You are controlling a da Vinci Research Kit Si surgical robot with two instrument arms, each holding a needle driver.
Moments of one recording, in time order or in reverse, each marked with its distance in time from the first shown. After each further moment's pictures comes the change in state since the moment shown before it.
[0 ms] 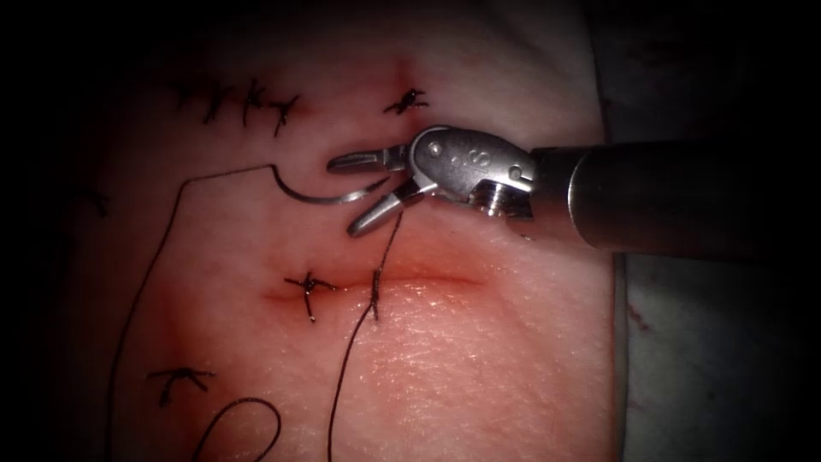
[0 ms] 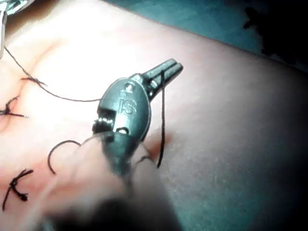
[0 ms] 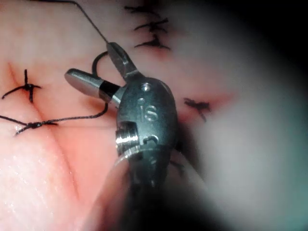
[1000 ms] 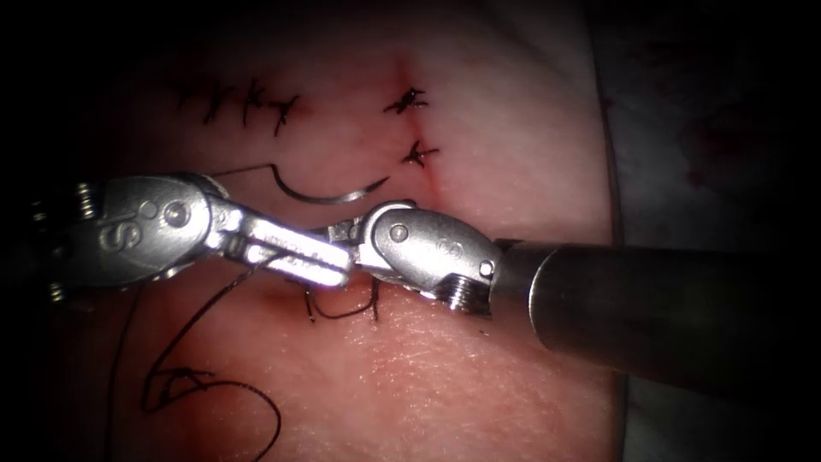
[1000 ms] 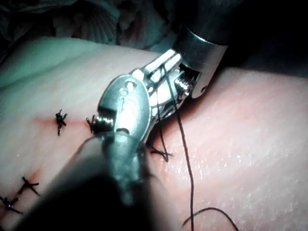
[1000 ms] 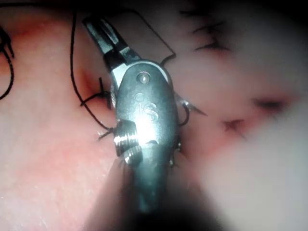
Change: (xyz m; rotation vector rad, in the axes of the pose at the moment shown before) right arm 0.000 -0.010 0.004 0.142 0.212 -0.152; left arm 0.005 -0.016 -0.005 -0.121 0.054 0.241
